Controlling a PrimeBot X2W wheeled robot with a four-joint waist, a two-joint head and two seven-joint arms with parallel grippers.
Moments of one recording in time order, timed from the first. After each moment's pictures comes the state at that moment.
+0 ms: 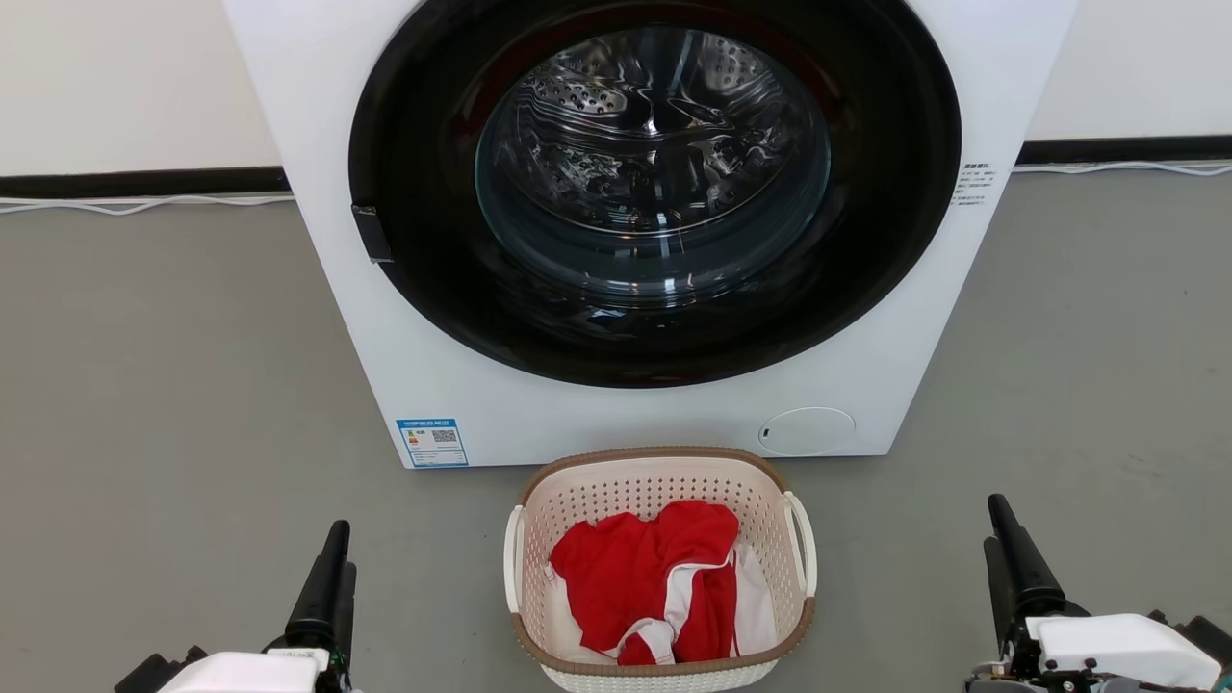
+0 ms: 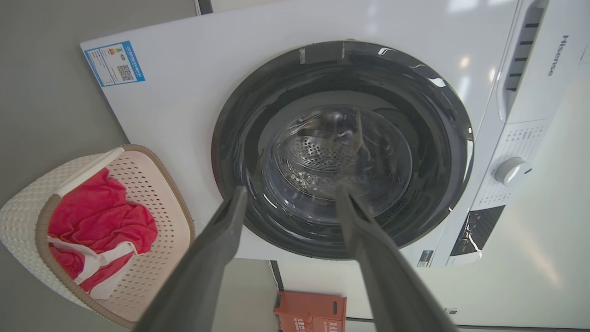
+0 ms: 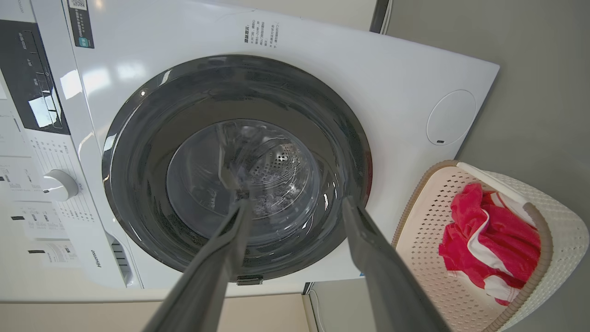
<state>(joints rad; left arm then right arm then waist) -0.01 0.03 0.05 0.32 -1.52 -0.12 0.04 -0.02 -0.03 -0.10 0.29 1.42 0.12 0.05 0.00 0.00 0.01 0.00</state>
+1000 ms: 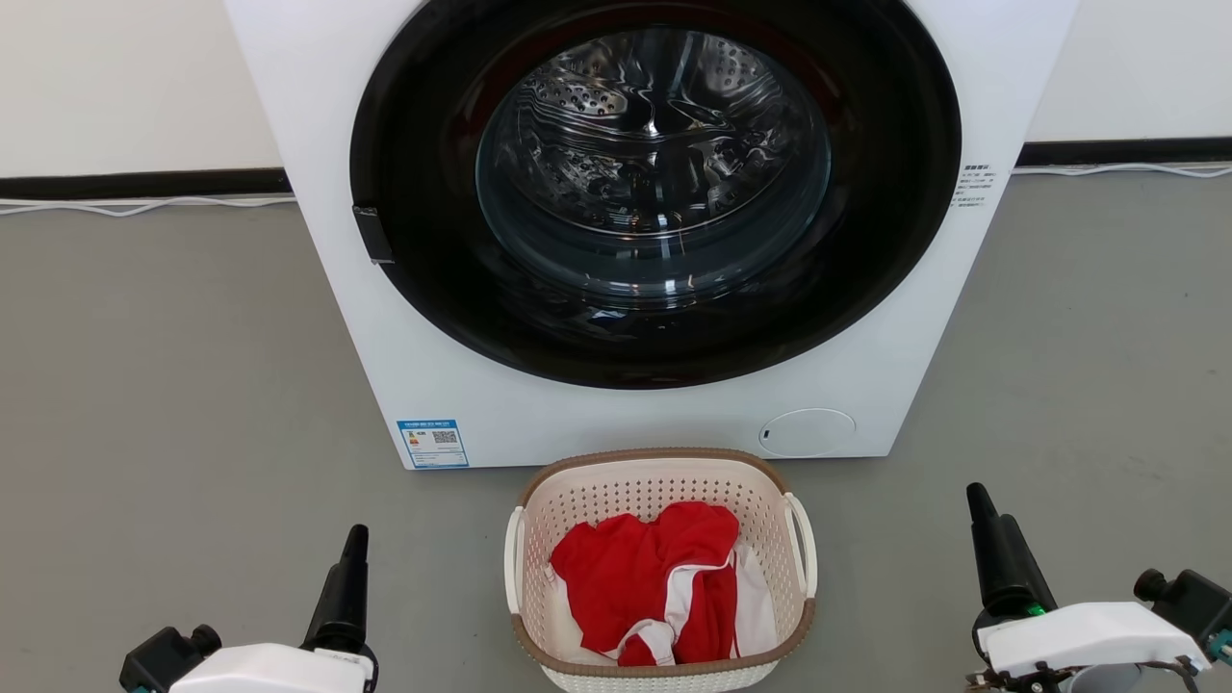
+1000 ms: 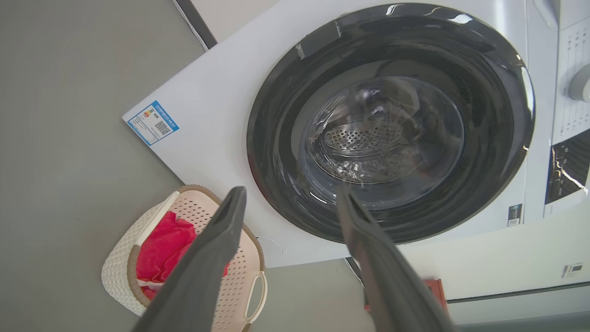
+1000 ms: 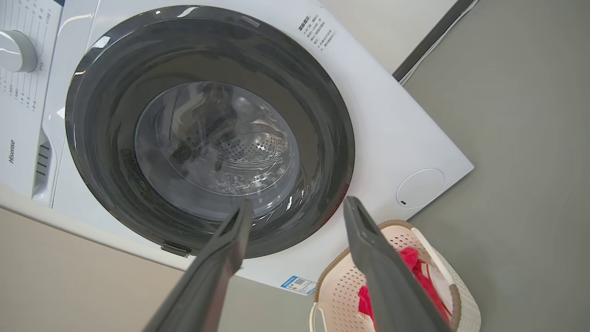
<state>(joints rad) -0.01 0.03 0.03 0.31 -1.14 -0.10 -0.05 -0.02 -0.05 -0.06 0.27 0.95 0.12 -0.04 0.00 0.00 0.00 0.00</state>
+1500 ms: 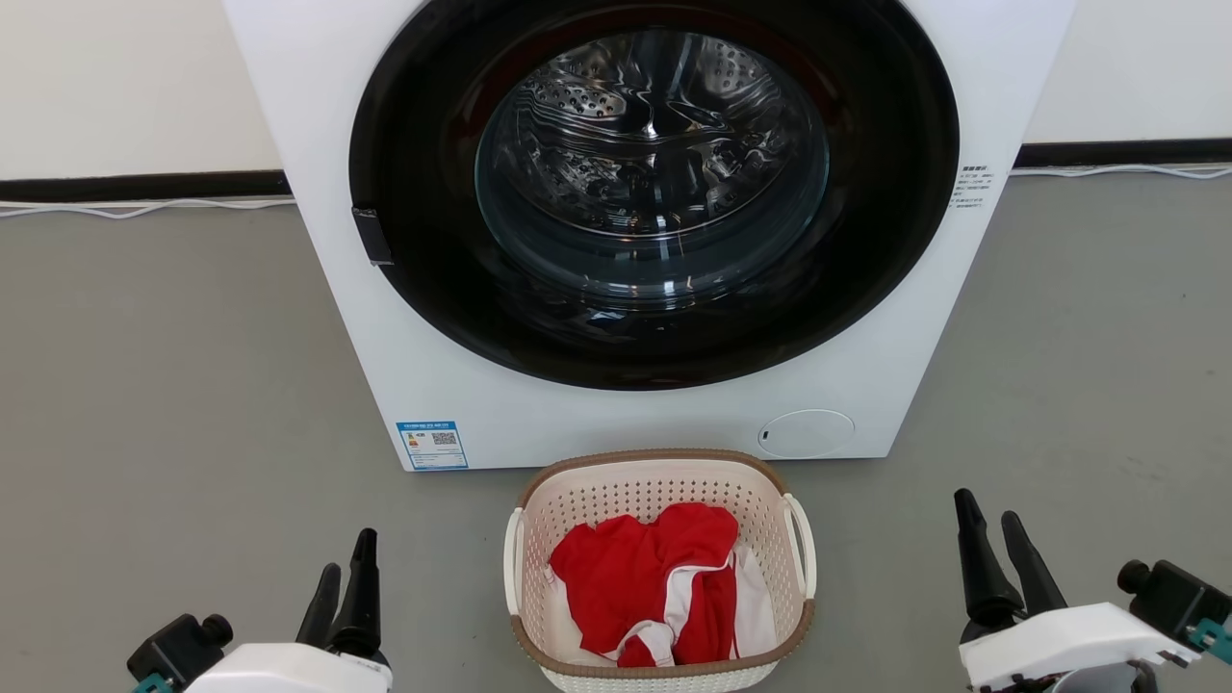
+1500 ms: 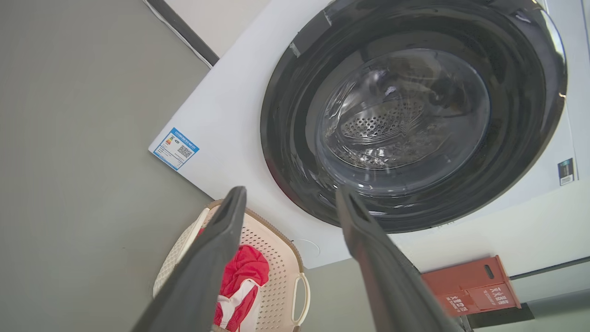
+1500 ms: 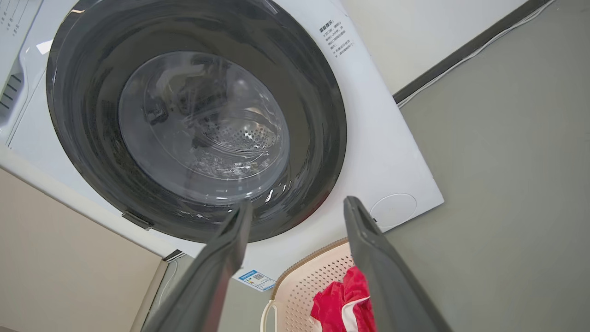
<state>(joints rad) -0.01 0.03 0.02 0.31 -0.92 -0.08 -0.08 -0.02 -0.06 -0.05 0.28 0.71 0.12 -0.08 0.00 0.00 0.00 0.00</state>
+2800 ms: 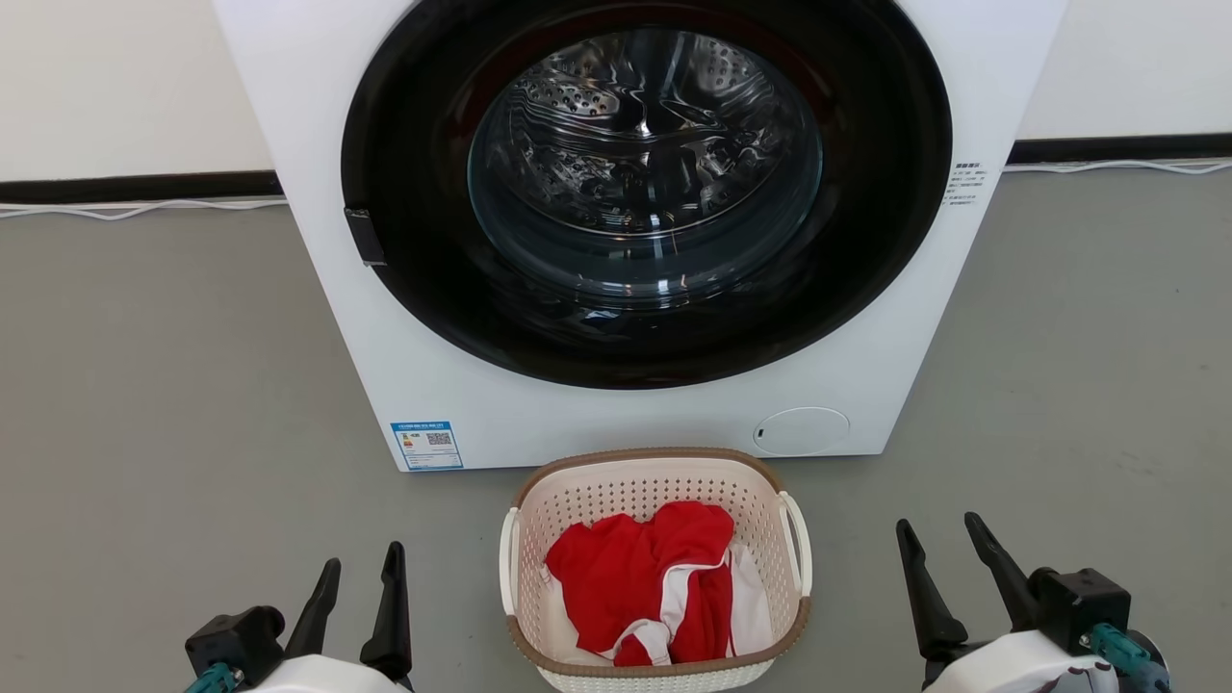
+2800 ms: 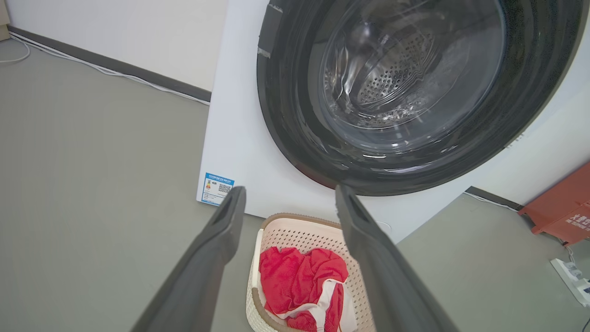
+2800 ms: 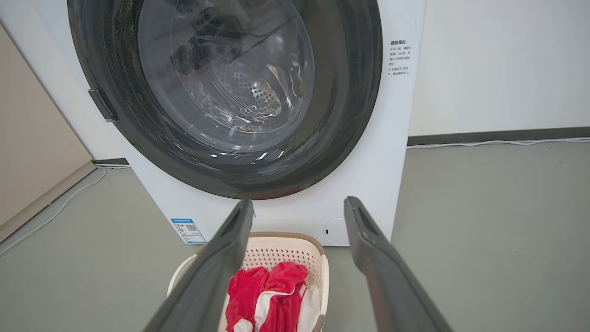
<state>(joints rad) 0.01 0.04 -0.02 0.33 -0.45 -0.07 -0.20 -0.02 -0.09 0.03 0.35 0.18 0.12 -0.19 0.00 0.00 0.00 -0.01</state>
